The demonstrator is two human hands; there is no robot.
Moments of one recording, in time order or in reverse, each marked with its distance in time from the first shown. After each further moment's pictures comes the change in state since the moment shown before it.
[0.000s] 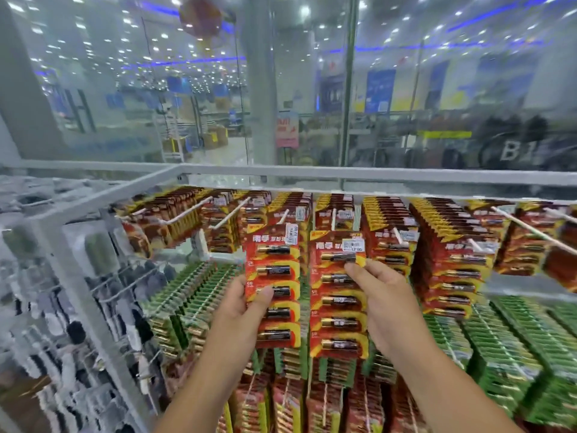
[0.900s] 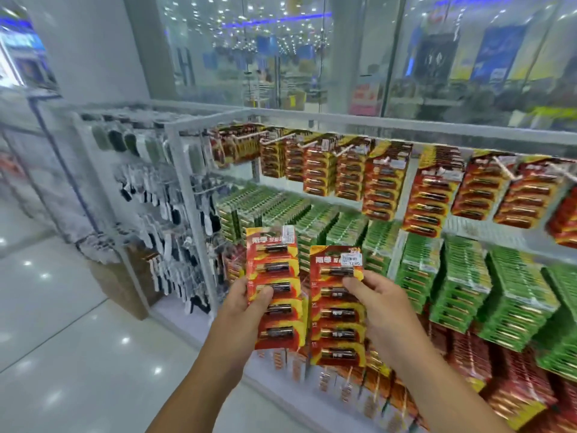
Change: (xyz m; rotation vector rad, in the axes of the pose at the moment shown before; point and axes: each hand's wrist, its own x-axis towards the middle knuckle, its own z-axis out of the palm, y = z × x) left_hand -0.289 -0.021 0.061 -0.043 0.299 -0.178; right_hand -0.204 0.025 -0.128 -0.227 -0.311 0.200
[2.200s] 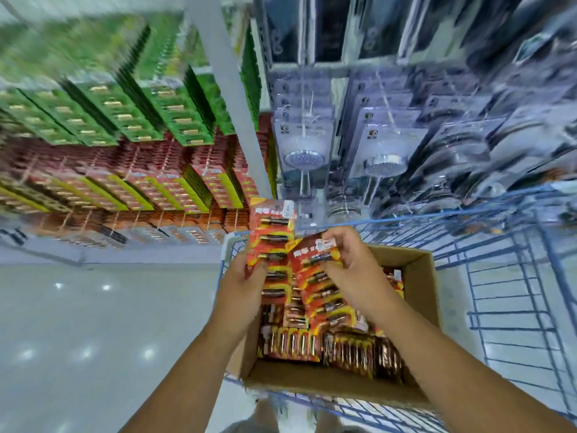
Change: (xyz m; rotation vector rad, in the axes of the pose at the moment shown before) left_hand -0.311 -0.300 0.581 0.489 -0.342 -0.331; right_hand -0.276 0.226 -0.659 -0.206 0.242 0.237
